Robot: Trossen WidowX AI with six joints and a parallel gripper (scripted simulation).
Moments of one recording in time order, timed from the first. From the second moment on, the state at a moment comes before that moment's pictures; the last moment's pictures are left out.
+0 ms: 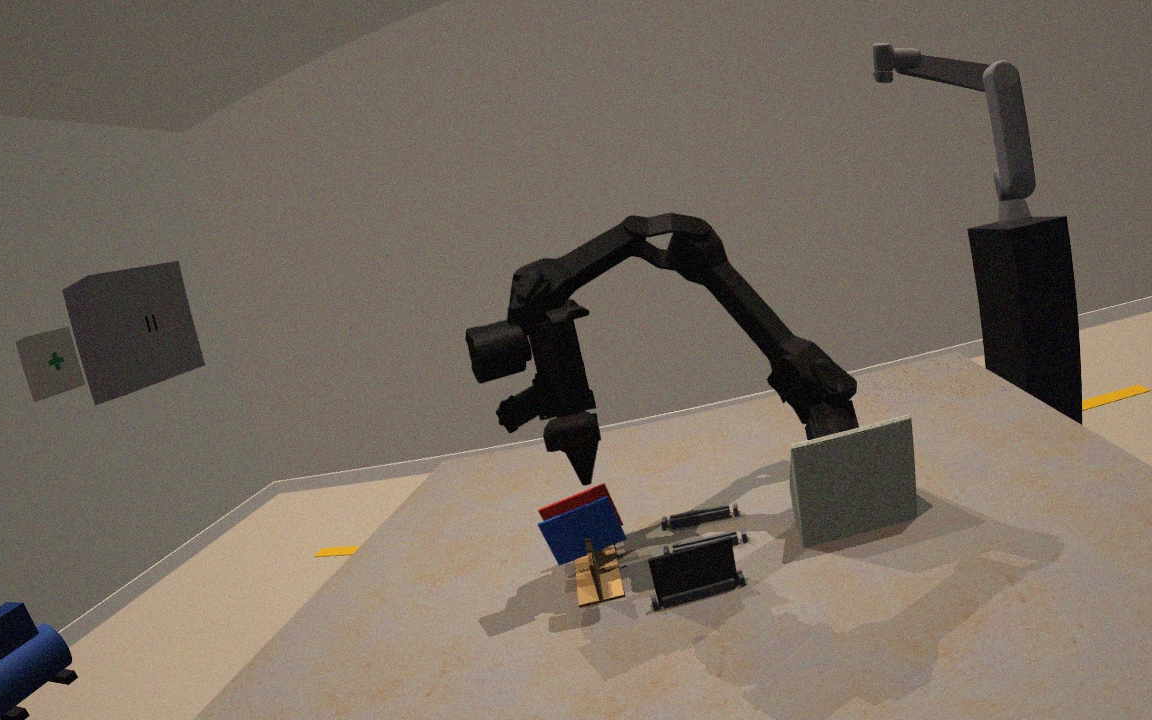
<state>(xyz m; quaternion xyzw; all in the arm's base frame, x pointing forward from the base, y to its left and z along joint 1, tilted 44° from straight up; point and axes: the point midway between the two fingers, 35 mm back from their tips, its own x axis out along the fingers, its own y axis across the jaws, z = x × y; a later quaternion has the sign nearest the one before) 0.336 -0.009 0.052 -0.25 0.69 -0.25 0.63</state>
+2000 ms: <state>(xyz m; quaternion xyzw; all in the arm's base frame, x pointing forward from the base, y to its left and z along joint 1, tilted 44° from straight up) 0.190 0.029 -0.084 -0.24 0.70 -0.26 0.62</state>
